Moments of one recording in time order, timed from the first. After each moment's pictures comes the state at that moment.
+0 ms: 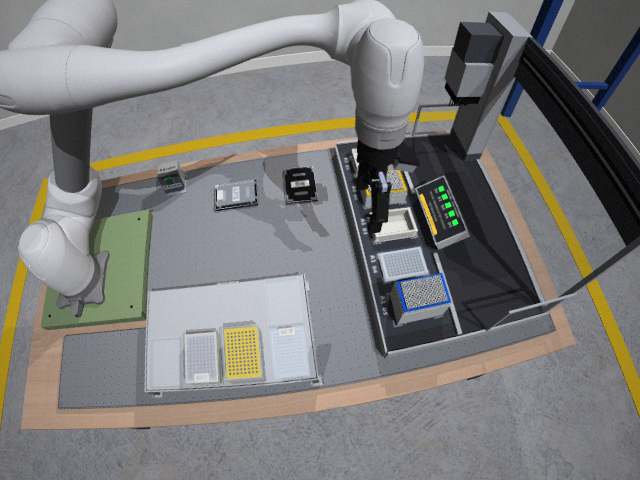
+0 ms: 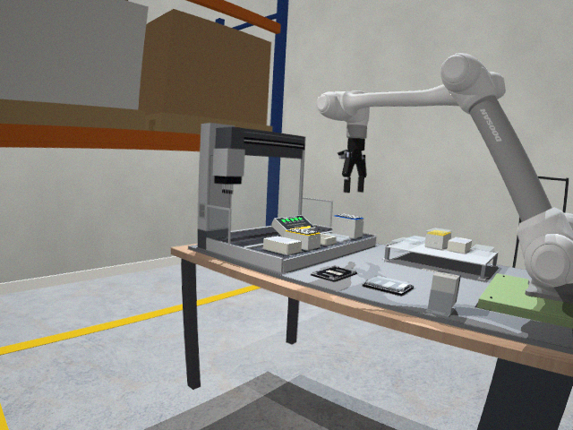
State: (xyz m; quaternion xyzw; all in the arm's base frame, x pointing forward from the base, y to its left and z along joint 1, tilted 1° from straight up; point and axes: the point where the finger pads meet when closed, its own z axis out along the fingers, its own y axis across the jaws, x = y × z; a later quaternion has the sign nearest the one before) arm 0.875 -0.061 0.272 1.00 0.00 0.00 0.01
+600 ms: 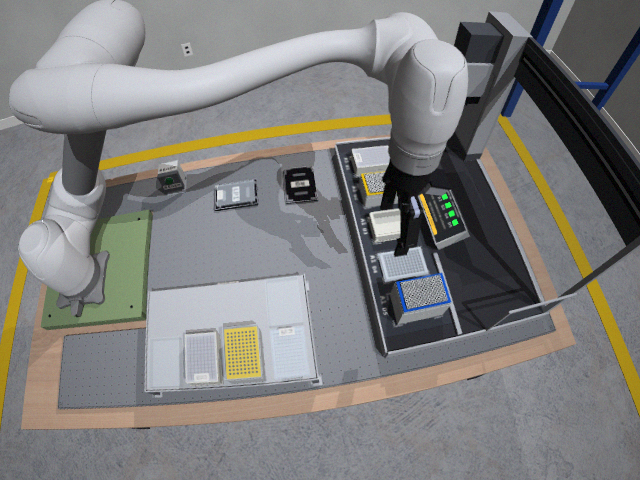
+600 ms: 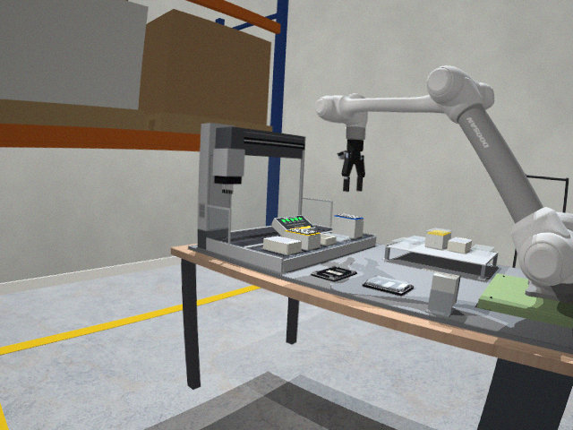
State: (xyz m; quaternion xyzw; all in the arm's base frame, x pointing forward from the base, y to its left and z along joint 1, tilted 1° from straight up) arm 0.917 -0.125 0.272 1.00 0.00 0.00 0.01
